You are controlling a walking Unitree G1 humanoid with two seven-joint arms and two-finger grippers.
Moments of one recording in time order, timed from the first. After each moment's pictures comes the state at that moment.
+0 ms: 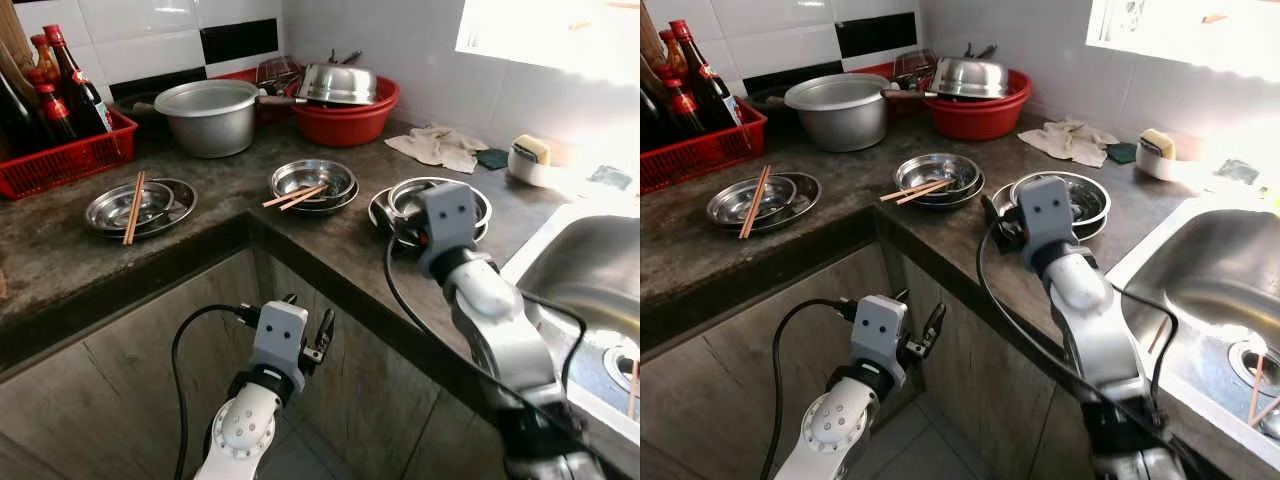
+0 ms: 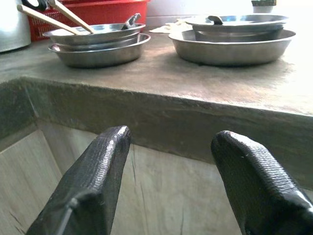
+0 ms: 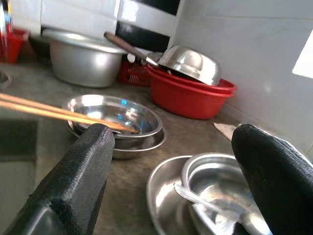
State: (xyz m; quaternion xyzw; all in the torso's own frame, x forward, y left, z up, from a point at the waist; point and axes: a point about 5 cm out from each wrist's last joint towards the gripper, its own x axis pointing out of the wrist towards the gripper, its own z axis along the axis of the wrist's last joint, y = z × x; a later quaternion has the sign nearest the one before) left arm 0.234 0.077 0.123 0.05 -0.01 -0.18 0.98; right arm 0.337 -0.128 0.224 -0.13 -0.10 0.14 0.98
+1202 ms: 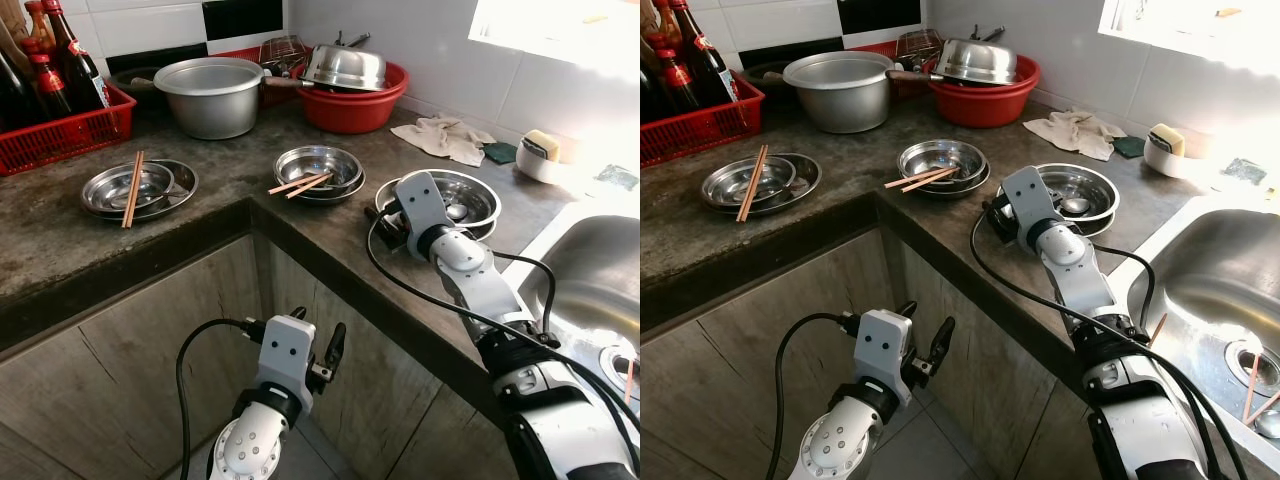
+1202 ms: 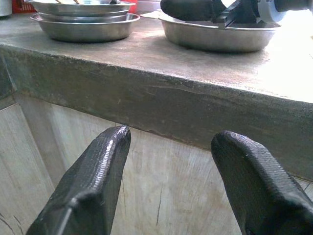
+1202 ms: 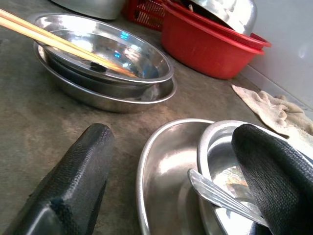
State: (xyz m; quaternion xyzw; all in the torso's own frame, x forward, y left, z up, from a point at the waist) left arm 0.215 0.069 0.125 0.03 0.00 -0.20 0.98; right arm 0.387 -0.134 0.202 -0.19 -0.02 0.15 0.97
